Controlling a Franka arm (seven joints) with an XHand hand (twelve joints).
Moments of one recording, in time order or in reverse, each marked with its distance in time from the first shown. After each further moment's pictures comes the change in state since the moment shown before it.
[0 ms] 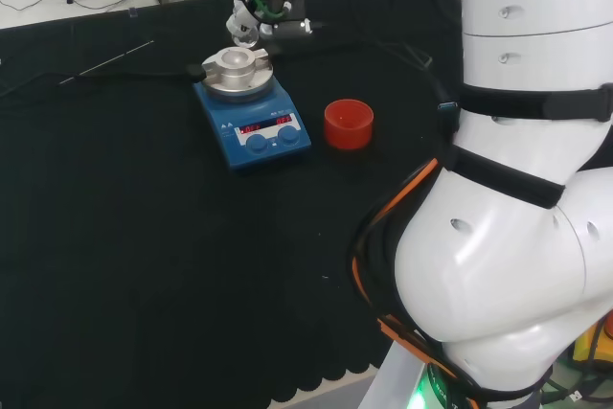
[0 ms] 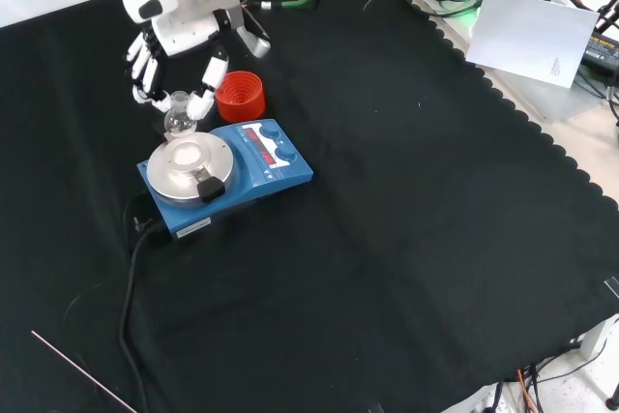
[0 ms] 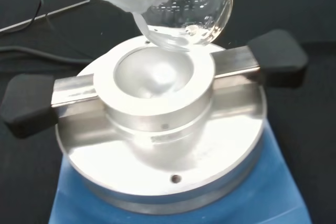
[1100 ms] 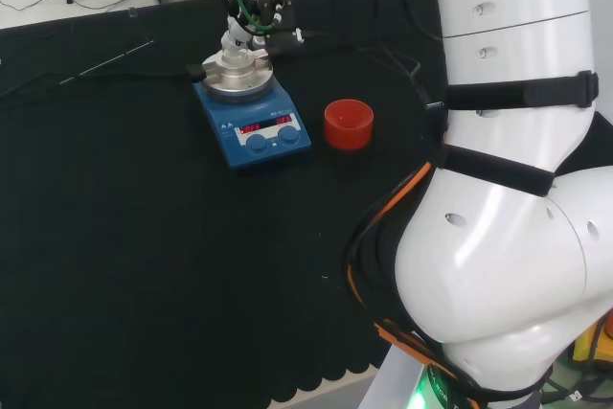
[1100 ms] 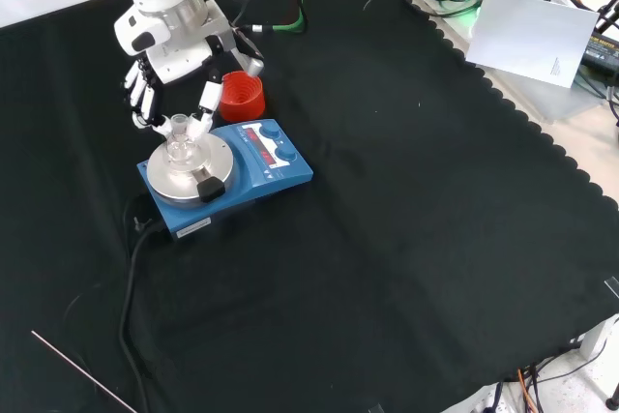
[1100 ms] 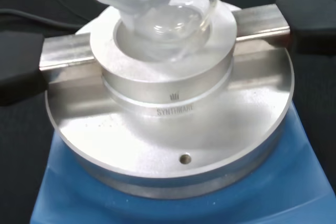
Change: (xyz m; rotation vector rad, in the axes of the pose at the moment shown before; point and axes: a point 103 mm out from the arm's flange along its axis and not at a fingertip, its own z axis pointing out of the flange) arm 0.005 0.019 0.027 0.064 -0.024 -0.017
